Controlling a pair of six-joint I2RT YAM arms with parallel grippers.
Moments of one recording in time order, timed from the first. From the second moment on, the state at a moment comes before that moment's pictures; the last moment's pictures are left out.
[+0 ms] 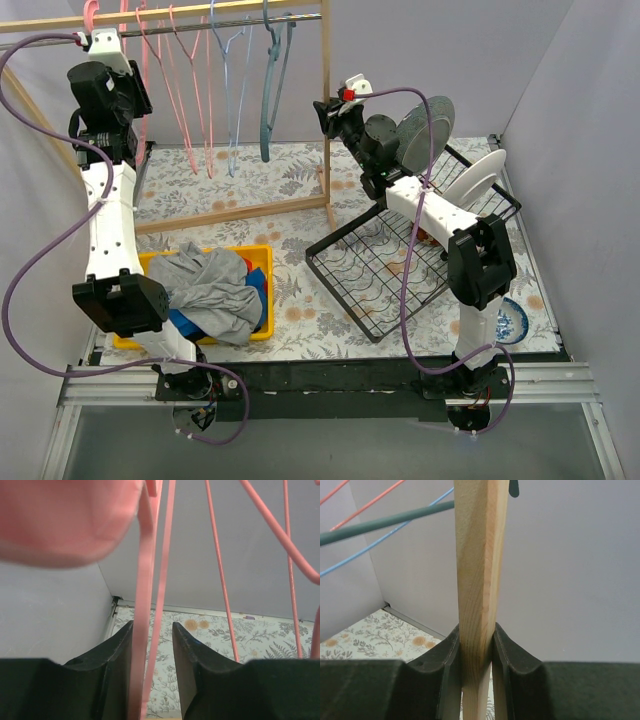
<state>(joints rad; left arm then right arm) 0.19 1.66 1.96 -0.38 0.02 0.03 0.59 1.93 1.62 0.61 -0.03 -0.03</state>
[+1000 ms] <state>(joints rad) 0.19 1.33 1.87 -0.41 -0.17 -0.04 0.60 1.98 1.74 0.50 0.21 0.05</state>
